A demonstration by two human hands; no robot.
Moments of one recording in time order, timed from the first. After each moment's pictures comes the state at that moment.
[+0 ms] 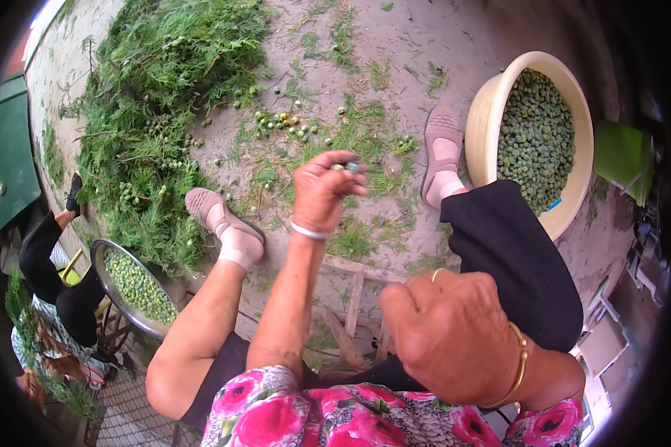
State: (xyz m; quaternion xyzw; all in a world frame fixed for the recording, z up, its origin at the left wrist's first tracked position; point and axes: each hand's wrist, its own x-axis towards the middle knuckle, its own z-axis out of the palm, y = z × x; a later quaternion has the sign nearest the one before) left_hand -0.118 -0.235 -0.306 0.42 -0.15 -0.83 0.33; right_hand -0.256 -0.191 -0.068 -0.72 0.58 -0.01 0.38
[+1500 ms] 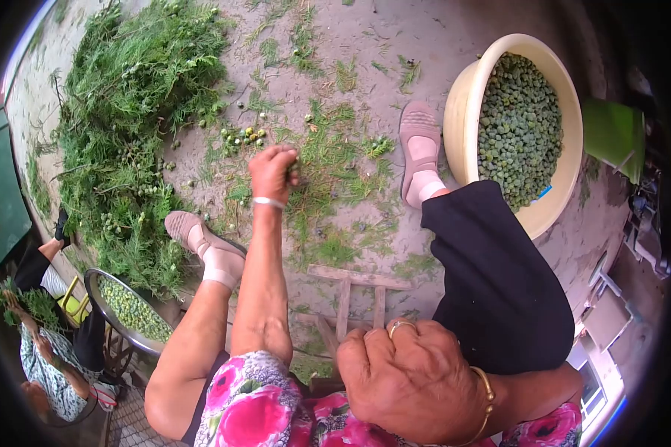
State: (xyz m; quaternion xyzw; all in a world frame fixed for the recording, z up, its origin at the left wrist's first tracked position) left_hand -0.104 -0.275 -0.400 0.61 -0.28 -0.71 0.21; right_hand -0.256 -0.177 -0.064 -0.72 0.57 0.01 0.40
